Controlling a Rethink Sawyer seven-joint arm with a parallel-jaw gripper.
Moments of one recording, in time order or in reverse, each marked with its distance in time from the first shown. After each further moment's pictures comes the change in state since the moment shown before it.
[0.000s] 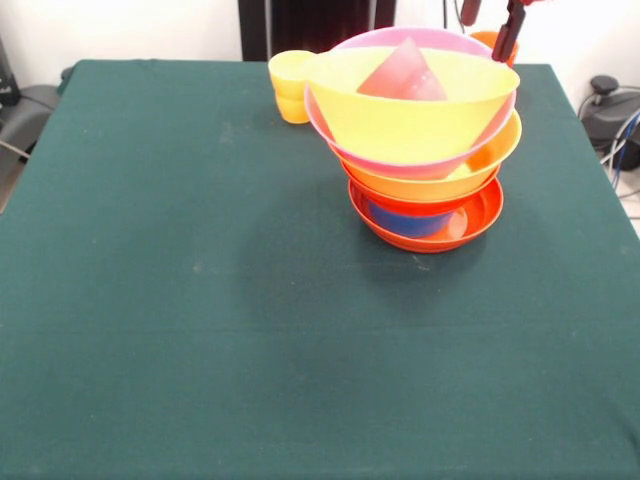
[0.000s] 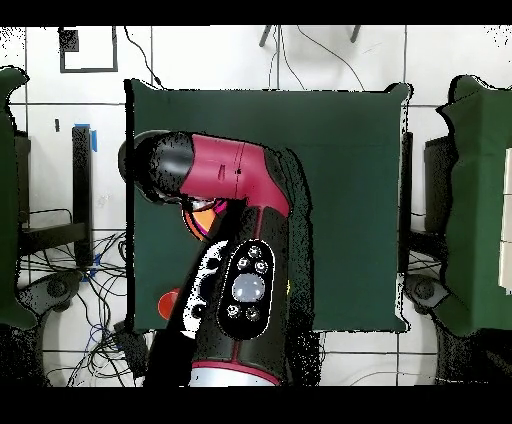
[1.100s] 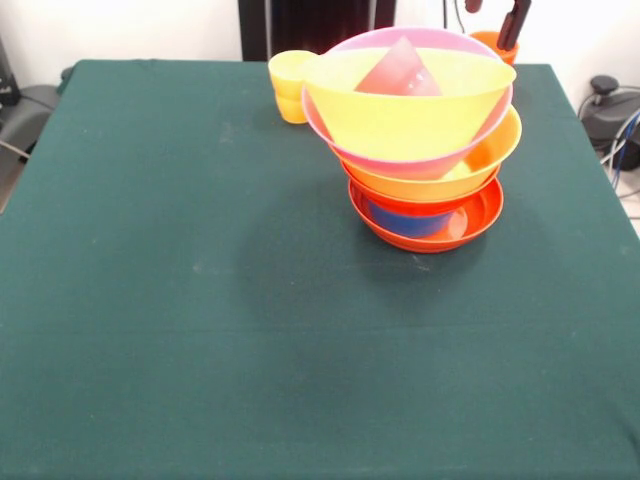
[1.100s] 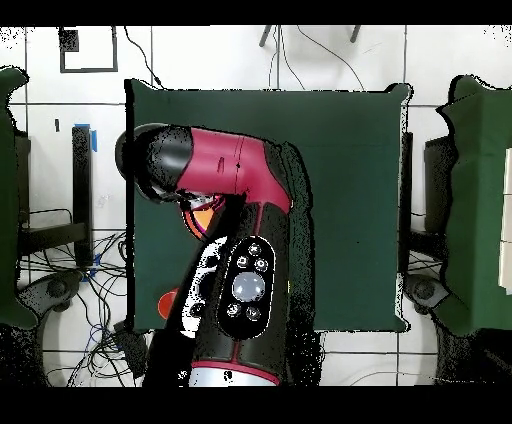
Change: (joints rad) arm -0.001 0.000 0.000 -0.029 0.000 0.057 0.000
